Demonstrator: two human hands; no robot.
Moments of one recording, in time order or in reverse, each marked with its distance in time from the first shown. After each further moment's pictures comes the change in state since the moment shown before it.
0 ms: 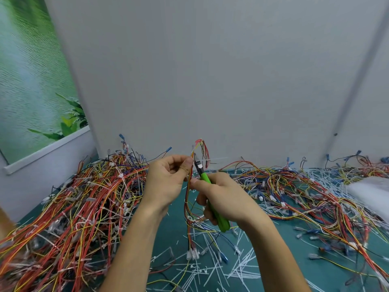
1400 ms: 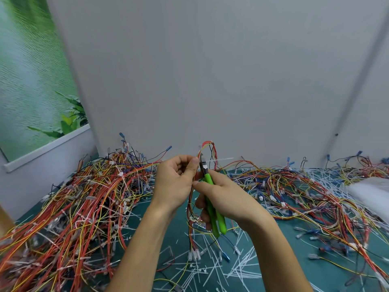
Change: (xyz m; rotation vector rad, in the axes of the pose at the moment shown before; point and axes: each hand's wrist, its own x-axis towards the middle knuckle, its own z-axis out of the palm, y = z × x) left_hand -0.010 0.006 0.021 0.016 0.036 0.005; right_hand 0.004 0.005 -0.002 0.120 -0.086 0.003
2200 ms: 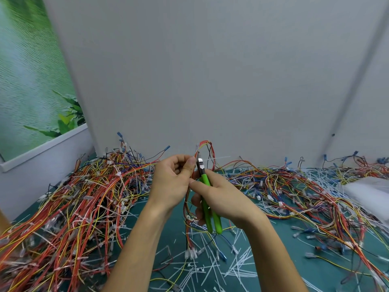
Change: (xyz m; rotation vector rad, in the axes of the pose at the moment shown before) left_hand 0.001 -0.002 -0.005 0.028 -0.036 -0.007; right_hand 0.003 0.003 0.001 -0.035 -0.001 -0.048
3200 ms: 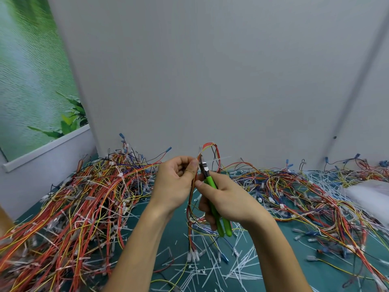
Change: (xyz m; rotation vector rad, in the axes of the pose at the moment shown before) left_hand 0.005 -0.009 -0.001 -0.028 -0.046 0.041; right_hand -0.004 0.004 -0.009 -0.071 -0.038 -0.038
